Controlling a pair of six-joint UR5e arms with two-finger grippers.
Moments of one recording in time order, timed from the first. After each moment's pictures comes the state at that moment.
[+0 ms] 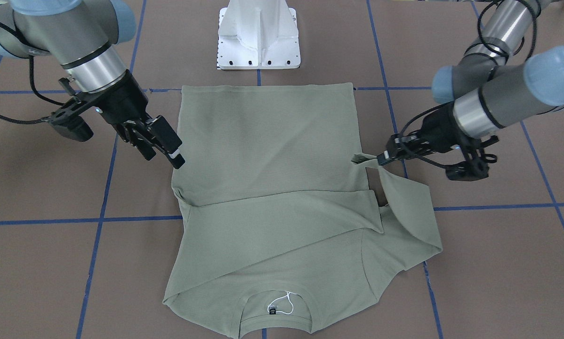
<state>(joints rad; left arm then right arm) -0.99 -2.12 -1.51 -2.25 -2.51 -1.40 0.84 -1.11 1.88 -1.21 1.94 1.73</state>
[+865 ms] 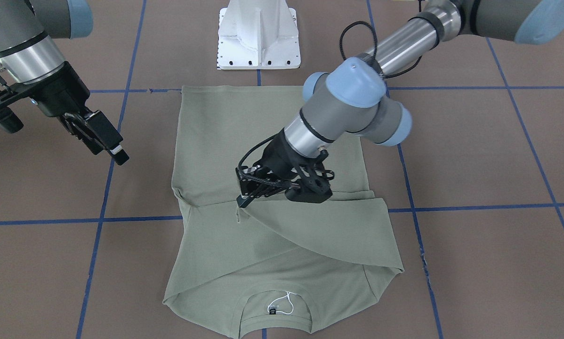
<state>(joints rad) -0.69 -2.54 -1.11 -2.54 -1.91 -1.65 0.92 -1.27 1.98 -1.21 1.98 1.70</state>
